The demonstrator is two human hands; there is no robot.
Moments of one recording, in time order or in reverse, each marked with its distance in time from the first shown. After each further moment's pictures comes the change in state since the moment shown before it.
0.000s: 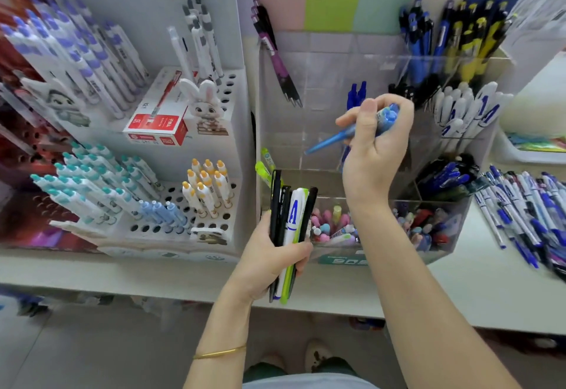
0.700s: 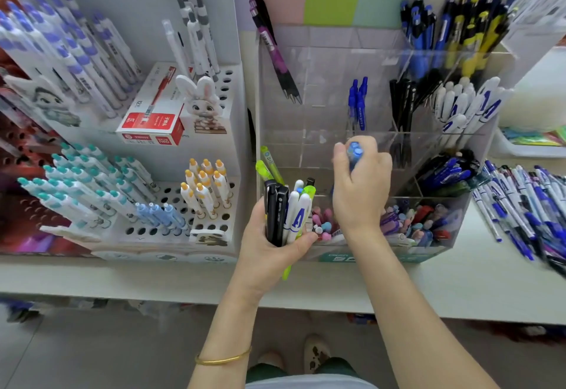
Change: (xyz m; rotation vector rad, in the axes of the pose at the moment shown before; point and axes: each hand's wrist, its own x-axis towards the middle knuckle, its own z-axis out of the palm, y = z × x) left_hand -0.006 0.013 0.006 0.018 0.169 0.229; right_hand -0.035 0.038 -0.012 -0.606 -0.129 0.090
